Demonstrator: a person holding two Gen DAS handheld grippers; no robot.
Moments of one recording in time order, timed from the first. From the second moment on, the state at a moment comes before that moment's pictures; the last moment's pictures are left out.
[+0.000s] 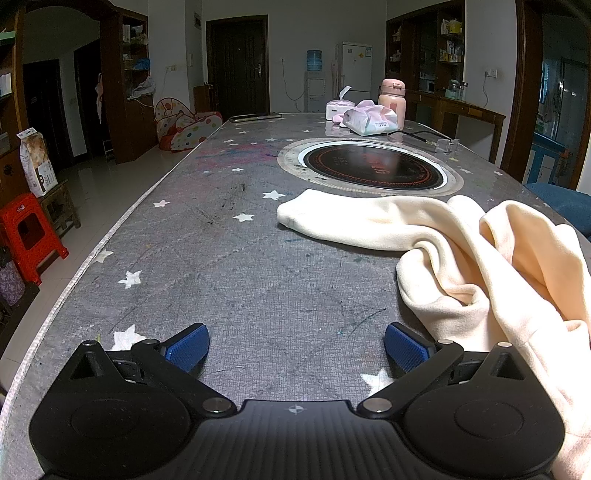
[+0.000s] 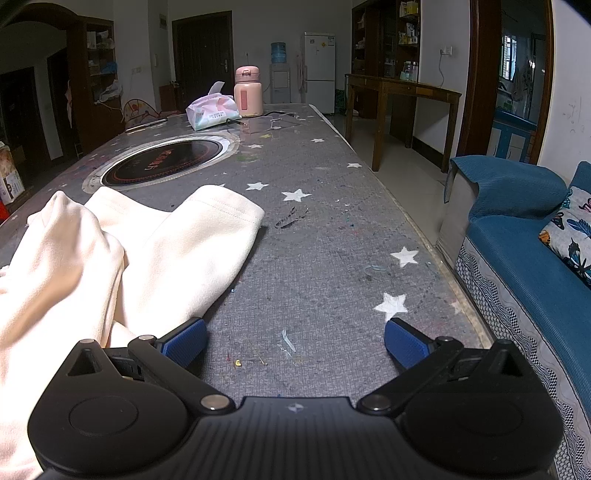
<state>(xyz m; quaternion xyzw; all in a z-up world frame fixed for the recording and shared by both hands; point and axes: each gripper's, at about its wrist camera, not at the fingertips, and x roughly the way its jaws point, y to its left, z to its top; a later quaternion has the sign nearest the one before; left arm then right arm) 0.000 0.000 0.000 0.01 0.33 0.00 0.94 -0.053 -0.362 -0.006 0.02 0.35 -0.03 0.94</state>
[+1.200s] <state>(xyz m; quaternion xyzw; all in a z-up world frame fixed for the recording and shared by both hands) -0.031 -0.004 0.010 -0.02 0.38 0.04 0.92 -0.081 -0.355 0.005 0.02 0.35 -0.02 0.93</state>
